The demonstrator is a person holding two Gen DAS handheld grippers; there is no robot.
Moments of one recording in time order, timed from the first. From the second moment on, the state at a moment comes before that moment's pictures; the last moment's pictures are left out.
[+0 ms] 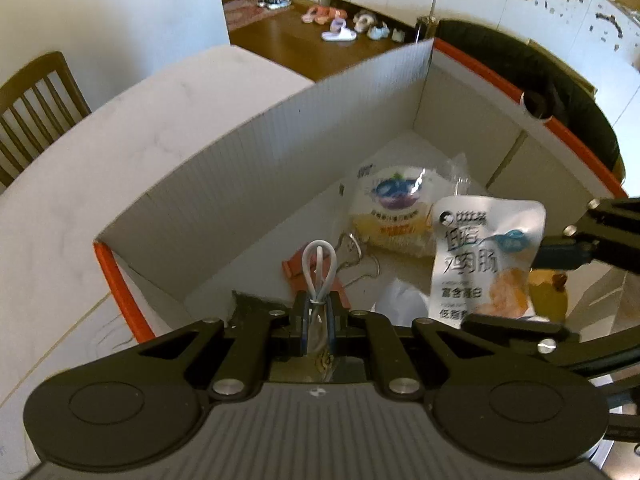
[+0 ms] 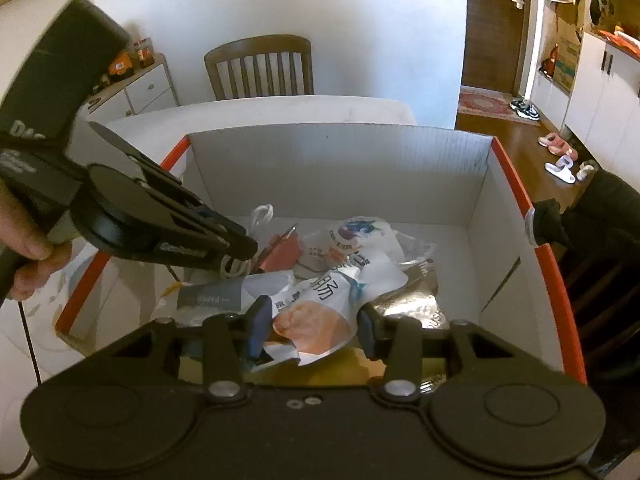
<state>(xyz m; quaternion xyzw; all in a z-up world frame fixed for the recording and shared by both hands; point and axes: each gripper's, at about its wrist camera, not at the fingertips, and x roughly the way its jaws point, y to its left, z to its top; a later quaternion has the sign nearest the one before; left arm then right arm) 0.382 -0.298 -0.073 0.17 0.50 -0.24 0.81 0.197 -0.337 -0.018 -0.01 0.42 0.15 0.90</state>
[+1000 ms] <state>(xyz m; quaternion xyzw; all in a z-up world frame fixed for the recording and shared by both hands) 0.342 -0.270 -0.046 0.11 0.47 -0.27 0.83 0.172 -0.366 0.011 0.01 0.38 0.15 0.91</state>
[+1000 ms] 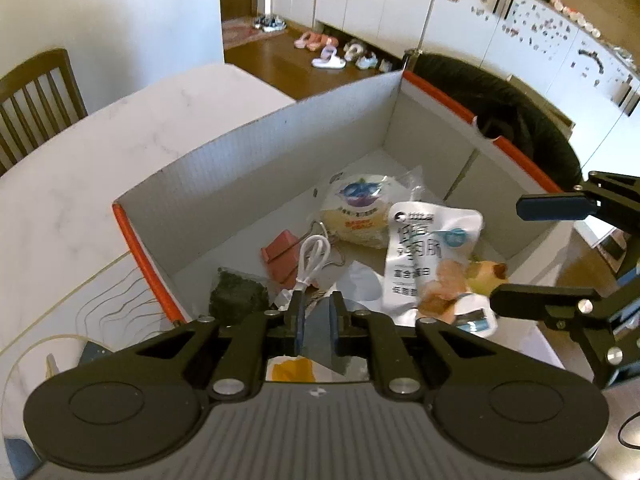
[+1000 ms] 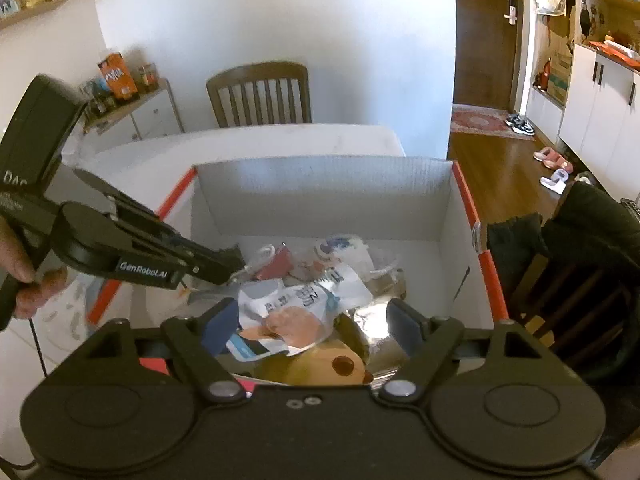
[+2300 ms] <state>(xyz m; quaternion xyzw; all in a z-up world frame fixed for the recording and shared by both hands) 0.249 -0.209 0.006 0.06 0.34 -0.22 0.91 0.126 -0.348 0.052 0.02 0.30 0.16 0.94</state>
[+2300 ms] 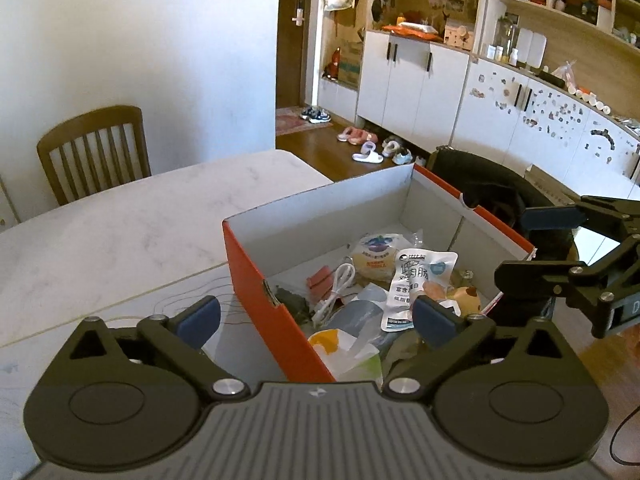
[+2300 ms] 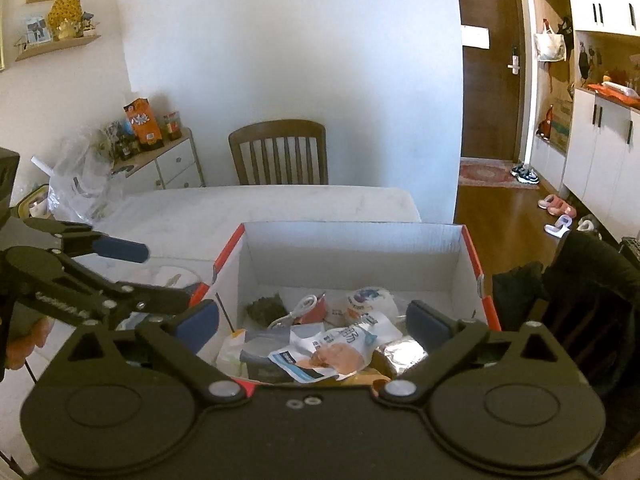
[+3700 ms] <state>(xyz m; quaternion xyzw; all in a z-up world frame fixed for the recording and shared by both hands) 0.184 -0.186 0.023 0.05 0.31 -0.21 0.92 0.068 -0.317 0.060 0.01 0.27 0.12 0.96</state>
